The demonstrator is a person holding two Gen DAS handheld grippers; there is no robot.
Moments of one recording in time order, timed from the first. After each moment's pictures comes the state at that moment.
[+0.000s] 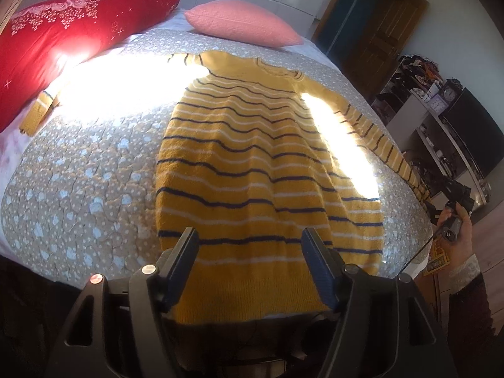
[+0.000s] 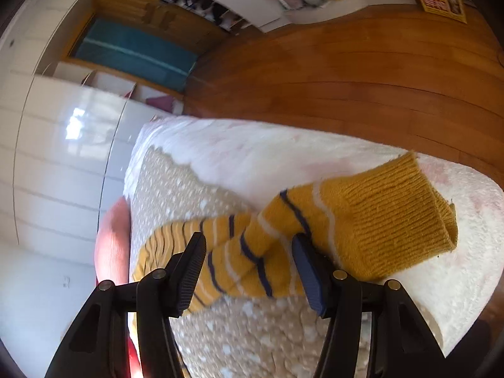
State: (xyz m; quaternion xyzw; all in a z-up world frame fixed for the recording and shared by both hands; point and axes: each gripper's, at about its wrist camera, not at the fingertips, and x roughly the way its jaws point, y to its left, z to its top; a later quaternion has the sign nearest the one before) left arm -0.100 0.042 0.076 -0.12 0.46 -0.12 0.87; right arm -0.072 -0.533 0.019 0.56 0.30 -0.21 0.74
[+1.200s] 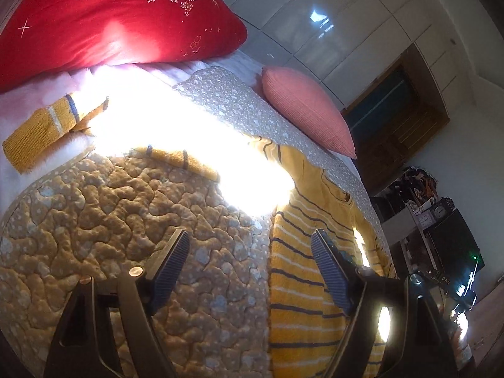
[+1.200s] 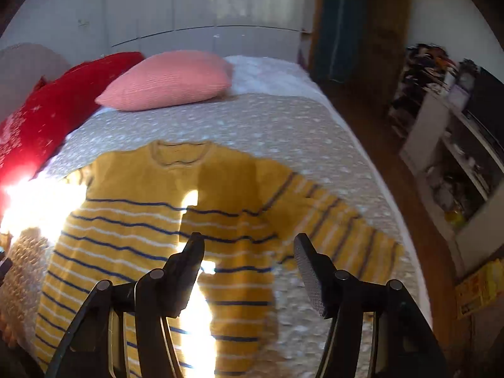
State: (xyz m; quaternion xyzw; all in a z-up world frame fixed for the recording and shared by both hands) left arm 0.029 0.220 0.041 -0.31 0.34 -0.07 0.88; right arm 0.070 -0.262 0.156 0.00 0.42 -0.08 0.90
